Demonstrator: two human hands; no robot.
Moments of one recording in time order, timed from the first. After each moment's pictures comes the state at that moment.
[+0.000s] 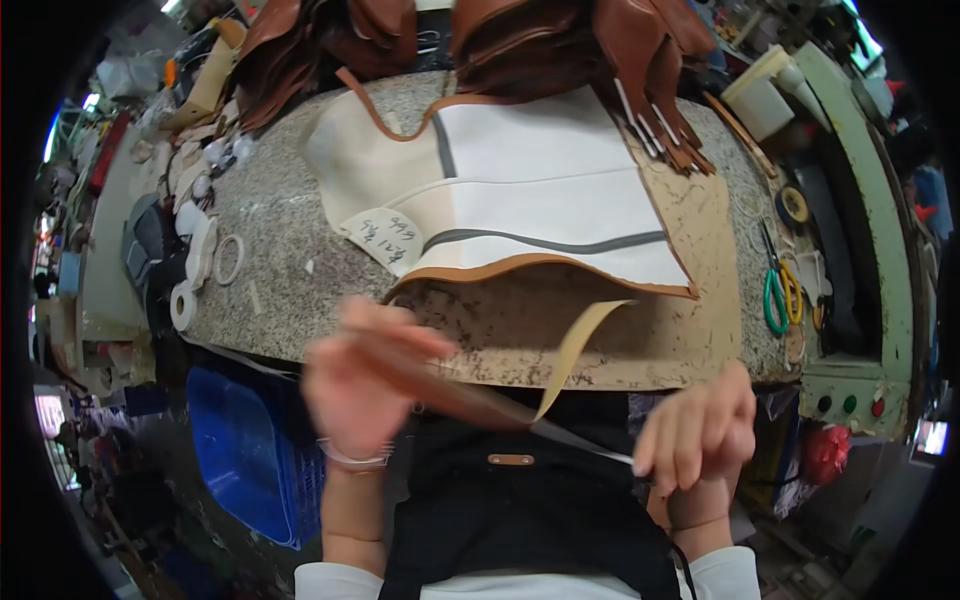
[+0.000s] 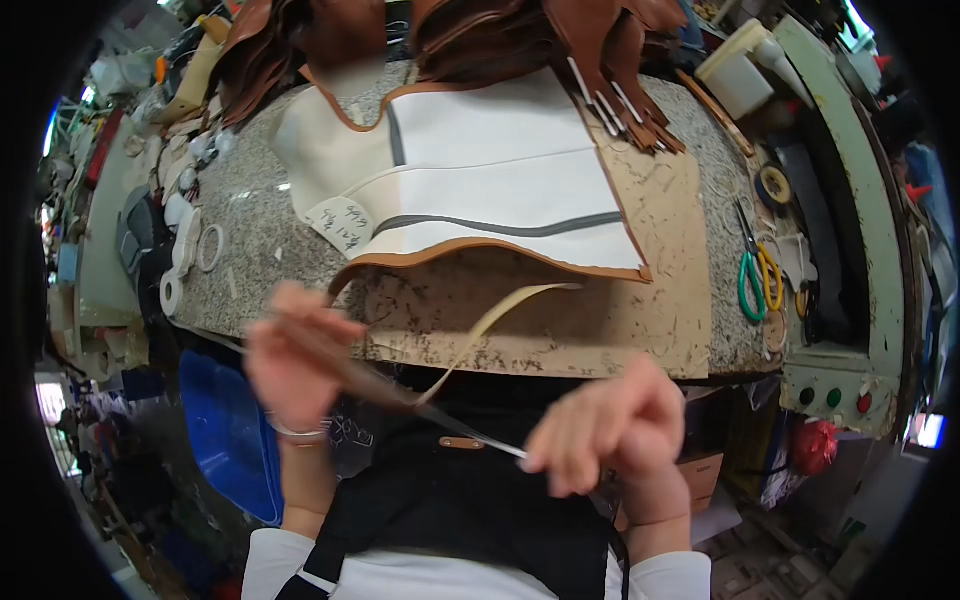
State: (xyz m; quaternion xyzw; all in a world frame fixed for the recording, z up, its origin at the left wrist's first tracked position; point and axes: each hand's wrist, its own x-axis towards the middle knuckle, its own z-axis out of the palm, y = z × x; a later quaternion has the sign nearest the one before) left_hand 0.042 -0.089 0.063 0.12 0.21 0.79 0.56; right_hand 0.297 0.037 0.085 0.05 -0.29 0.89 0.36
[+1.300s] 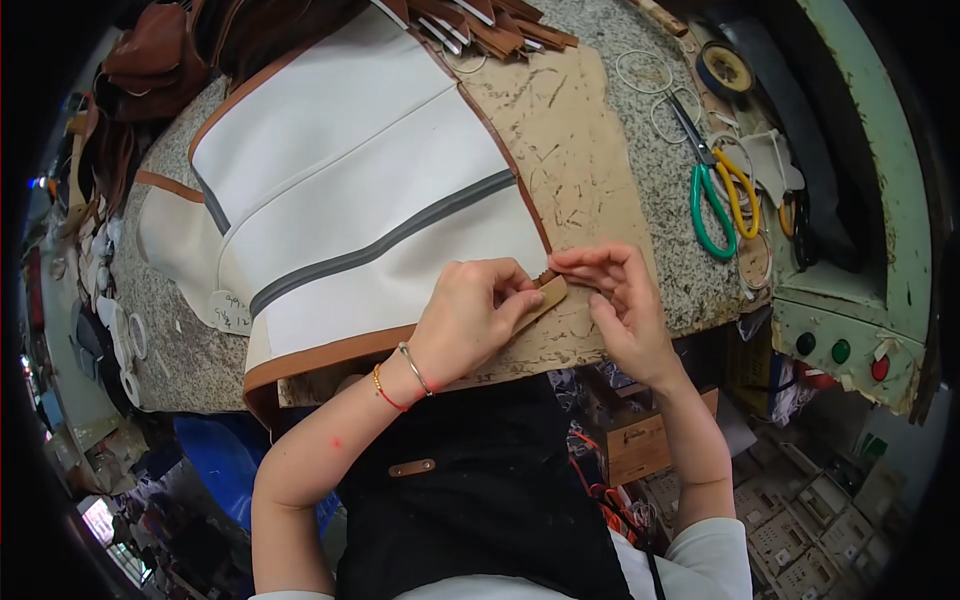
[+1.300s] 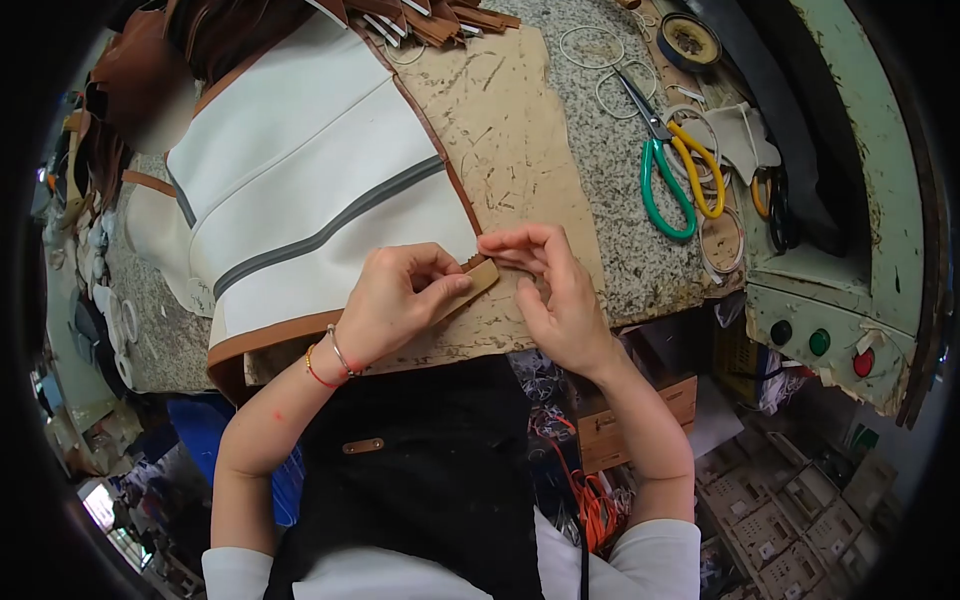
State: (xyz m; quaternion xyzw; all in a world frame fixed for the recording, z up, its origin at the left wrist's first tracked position) left_hand 0.224 0.097 -0.030 0.56 0.62 0.29 0.48; right_hand 0.421 0.136 -0.044 -0.35 -0.62 0.62 0.33
